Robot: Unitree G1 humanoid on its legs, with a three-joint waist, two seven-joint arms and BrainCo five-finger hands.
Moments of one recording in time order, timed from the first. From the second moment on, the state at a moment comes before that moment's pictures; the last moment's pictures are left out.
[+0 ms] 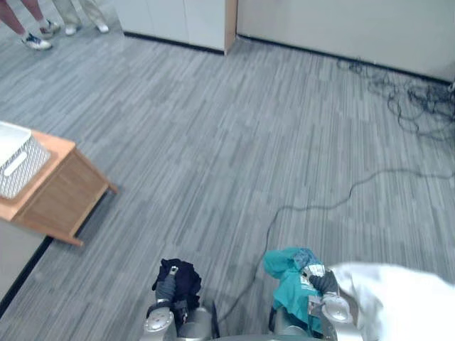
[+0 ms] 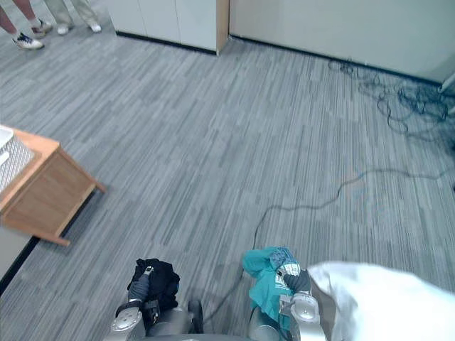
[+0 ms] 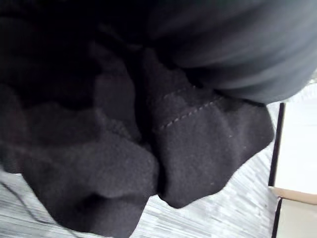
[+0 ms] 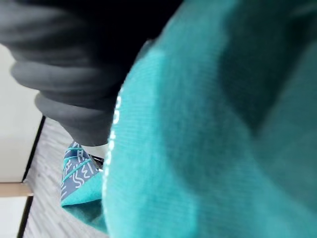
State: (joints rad) left arm 0.20 0.04 0.01 0.49 -0.10 0.01 0.18; right arm 0.15 -0.01 -0.14 0.46 -0.05 0.05 -0.19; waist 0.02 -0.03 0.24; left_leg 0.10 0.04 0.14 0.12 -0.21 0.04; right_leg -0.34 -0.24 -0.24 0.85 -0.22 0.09
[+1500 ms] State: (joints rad) left arm 0.33 -0.06 0.09 0.52 -0.07 0.00 0.26; right arm 0.13 -0.13 -0.02 0.37 -0.15 0.05 -0.14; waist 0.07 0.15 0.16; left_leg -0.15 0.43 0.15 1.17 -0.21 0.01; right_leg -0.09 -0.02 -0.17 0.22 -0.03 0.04
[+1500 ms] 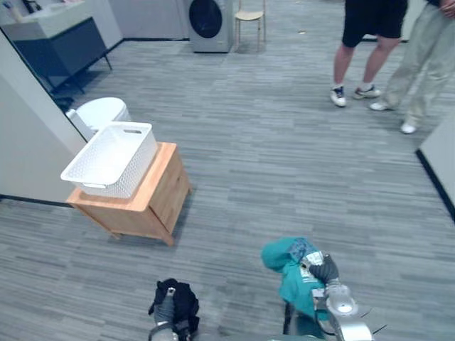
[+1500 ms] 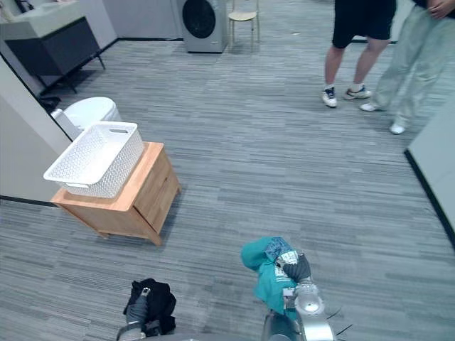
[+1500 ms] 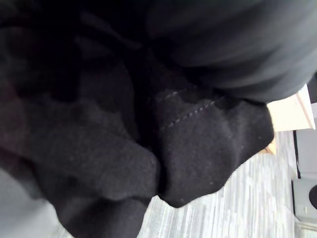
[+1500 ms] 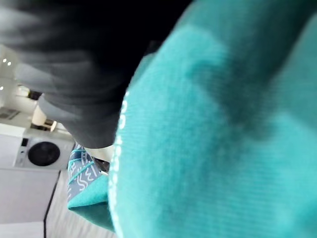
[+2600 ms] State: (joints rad) left arm 0.27 -0.06 0.00 0.45 0.04 0.00 0.22; right arm 0.18 -0.06 -0.05 0.13 -0.17 0.04 -0.14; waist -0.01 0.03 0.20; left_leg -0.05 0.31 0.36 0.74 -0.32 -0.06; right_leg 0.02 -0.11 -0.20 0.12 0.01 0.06
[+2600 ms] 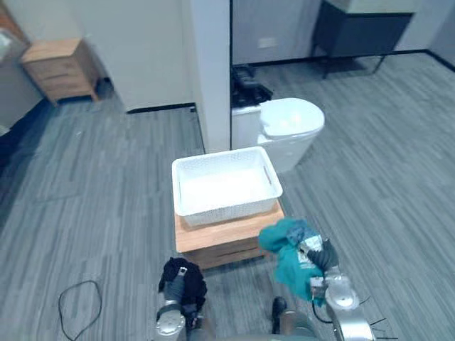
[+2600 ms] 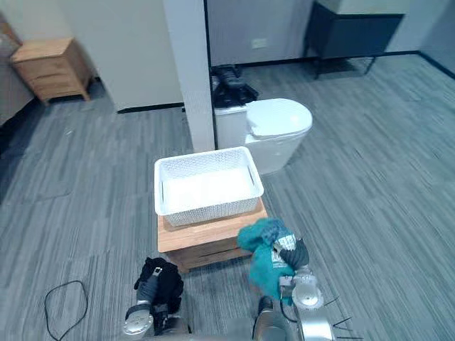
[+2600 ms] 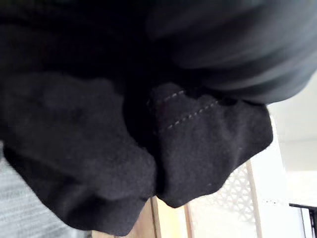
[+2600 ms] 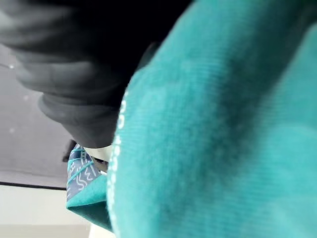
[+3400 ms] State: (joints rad) left arm 0.18 0.09 -0.11 0.42 0.06 -0.02 0.18; right arm -0.17 -0.19 0.09 0.06 -0.16 0.00 -0.15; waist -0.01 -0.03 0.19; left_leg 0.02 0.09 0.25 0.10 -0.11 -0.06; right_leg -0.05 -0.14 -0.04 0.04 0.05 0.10
